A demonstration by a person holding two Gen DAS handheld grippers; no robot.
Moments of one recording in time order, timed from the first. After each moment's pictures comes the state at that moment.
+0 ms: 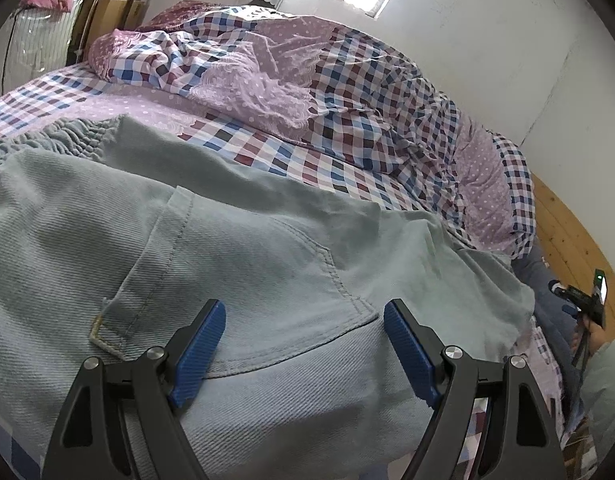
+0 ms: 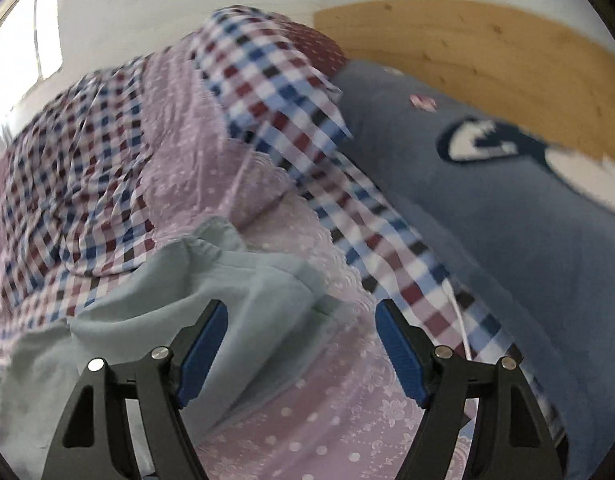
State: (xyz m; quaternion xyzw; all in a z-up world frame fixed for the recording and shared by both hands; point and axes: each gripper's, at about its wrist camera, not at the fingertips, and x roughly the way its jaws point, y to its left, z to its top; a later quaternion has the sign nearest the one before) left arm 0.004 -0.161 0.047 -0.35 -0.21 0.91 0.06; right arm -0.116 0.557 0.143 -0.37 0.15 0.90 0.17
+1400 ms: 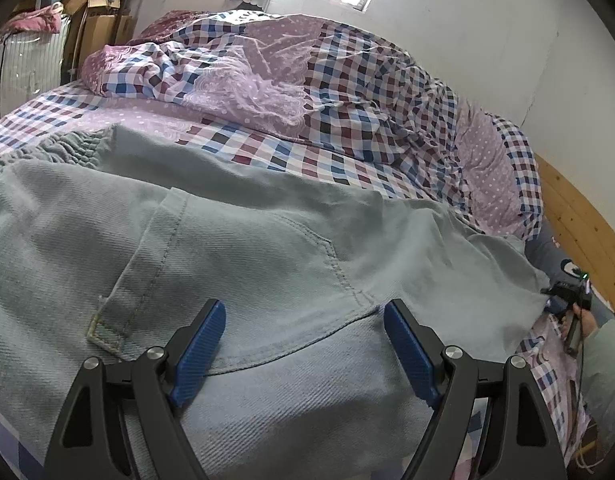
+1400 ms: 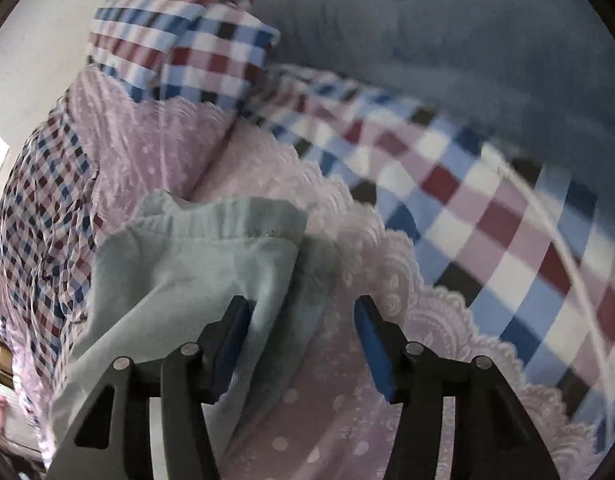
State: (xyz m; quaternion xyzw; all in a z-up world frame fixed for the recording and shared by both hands) left arm 0.005 -0.154 0.046 -0.36 -0.18 0.92 0.05; right arm -0.143 0.610 0.032 -0.41 0.34 0.83 0.17
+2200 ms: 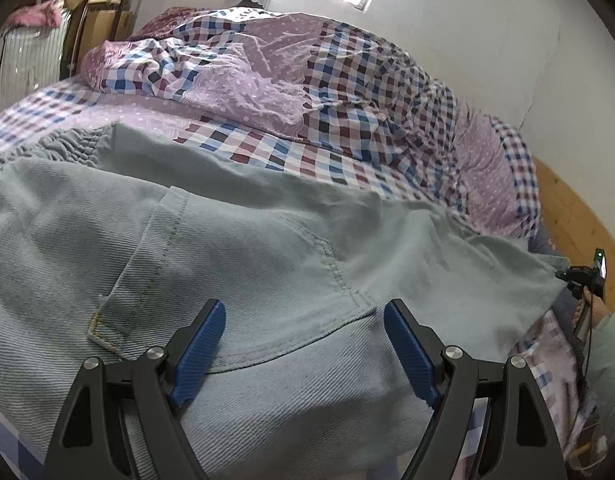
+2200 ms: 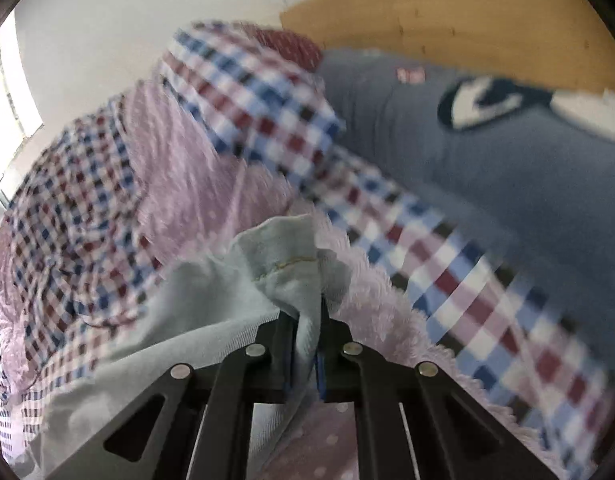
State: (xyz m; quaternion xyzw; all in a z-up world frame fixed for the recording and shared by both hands) left arm 0.006 -0.159 0.047 -0.36 -0.20 0.91 0.06; right arm -0.128 0.549 0.160 -0.33 0.21 0.90 0.19
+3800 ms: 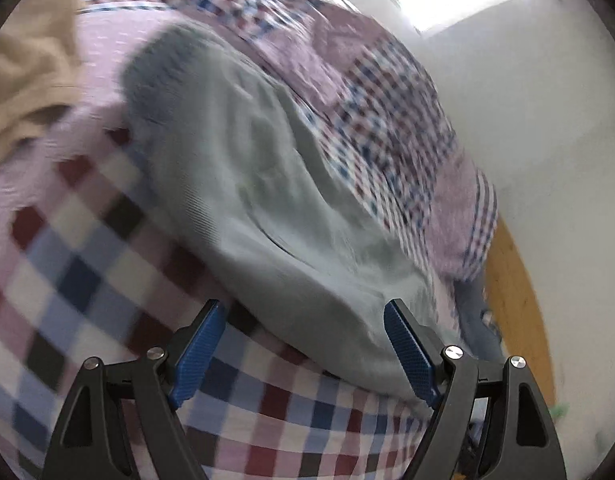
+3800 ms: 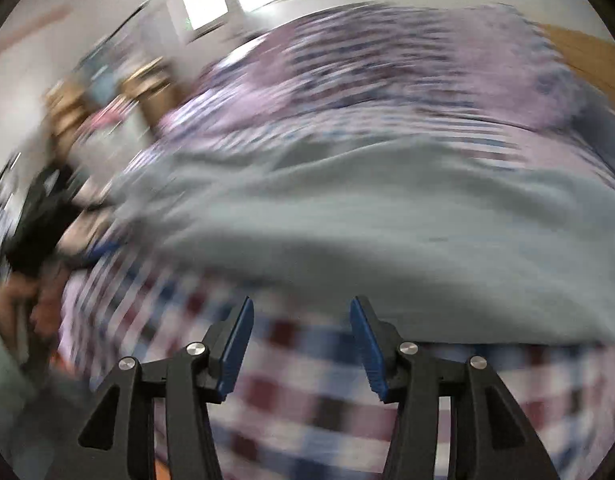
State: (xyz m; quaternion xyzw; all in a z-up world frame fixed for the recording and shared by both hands) left arm 0.113 -0.203 0.040 -0.40 -0.37 0.83 0.10; right arm 0.154 0.145 0.091 -0.40 0.02 0.89 -0.21
